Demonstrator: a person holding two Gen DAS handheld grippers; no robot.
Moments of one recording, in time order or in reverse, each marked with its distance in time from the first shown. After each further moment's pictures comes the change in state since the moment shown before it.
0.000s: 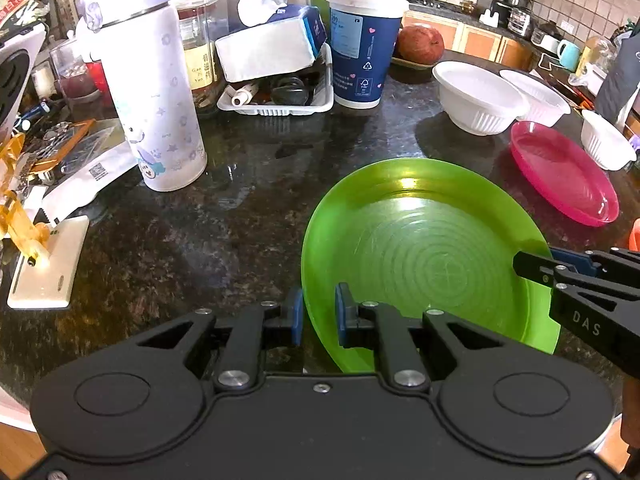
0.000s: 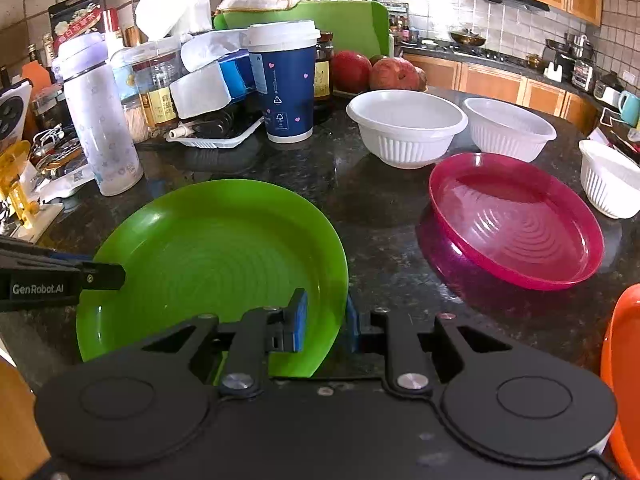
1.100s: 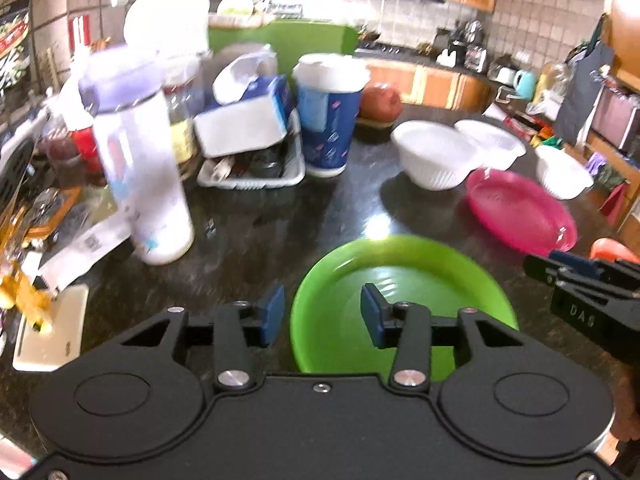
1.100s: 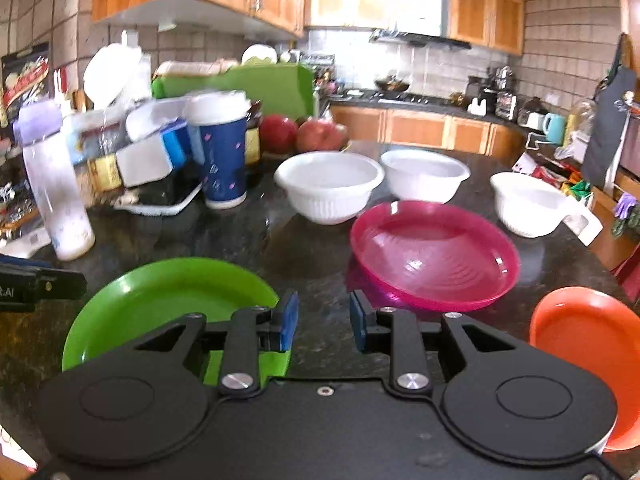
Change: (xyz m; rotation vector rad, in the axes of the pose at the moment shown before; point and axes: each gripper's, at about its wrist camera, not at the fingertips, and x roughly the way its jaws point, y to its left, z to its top) left arm -0.036 0.005 0.014 0.077 -0.176 -0.106; right arm -0.039 -0.002 -0.001 0.091 -0.194 -0.208
